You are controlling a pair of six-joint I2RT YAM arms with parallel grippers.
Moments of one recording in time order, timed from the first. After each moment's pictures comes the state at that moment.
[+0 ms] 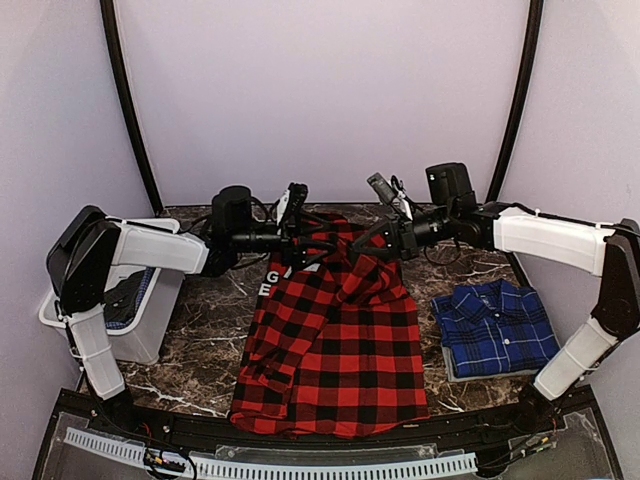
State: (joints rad) left arm -0.63 1.85 1.12 0.62 0.81 0.03; right arm 0.58 1.54 1.15 -0.11 -1.08 0.07
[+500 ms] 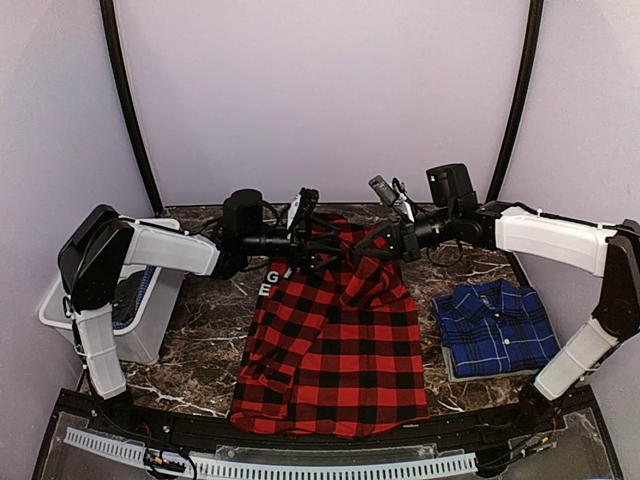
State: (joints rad) left arm -0.67 1.92 1.18 0.63 0.85 0.01; right arm 0.57 1.54 1.15 -0.16 -1.06 0.03
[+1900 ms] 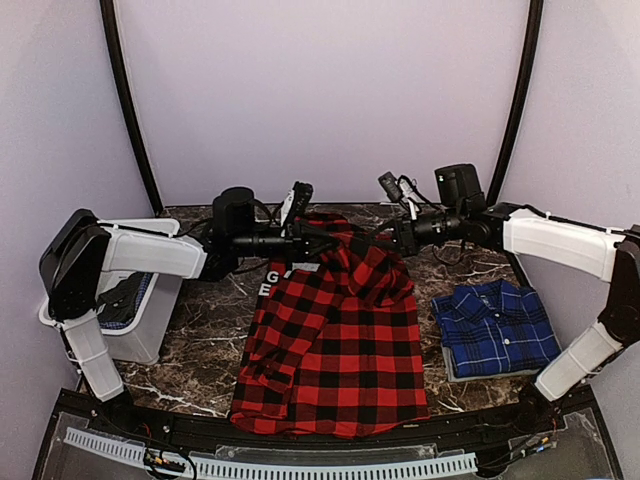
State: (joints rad) left arm -0.69 1.81 1.11 0.59 0.78 -0.08; right arm 0.55 1.49 1.12 -0.17 -0.73 0.03
